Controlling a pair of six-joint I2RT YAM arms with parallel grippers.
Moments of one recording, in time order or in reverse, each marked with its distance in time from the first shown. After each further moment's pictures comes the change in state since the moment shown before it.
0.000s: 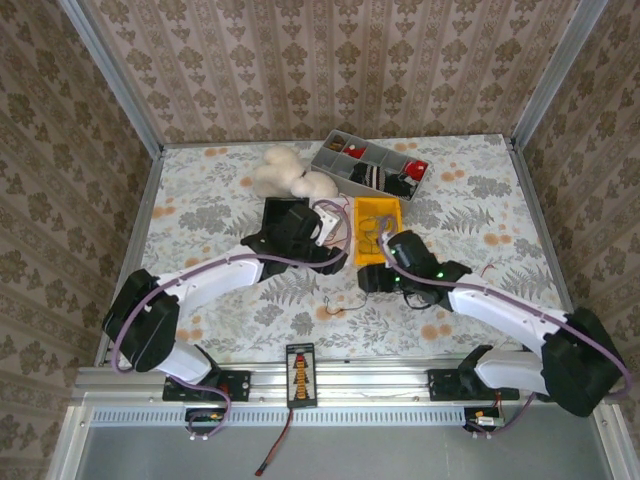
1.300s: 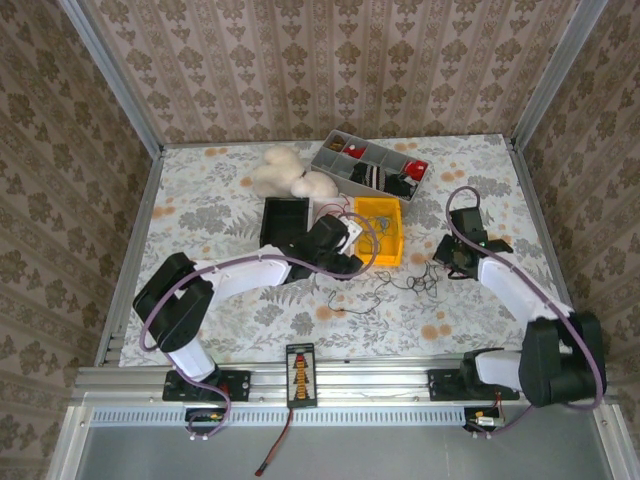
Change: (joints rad) left arm -0.096 0.171 0.062 0.072 -0.147 0.042; right arm -0.514 0.050 0.072 -0.216 0.233 0.113
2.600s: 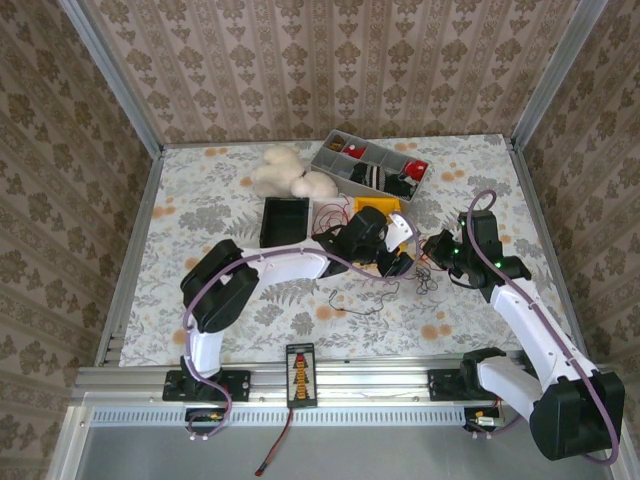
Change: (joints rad) left arm -0.098 0.282 0.291 0.270 0.407 0.071; right arm 0.034 -0.241 -0.025 0.031 -0.378 0.207
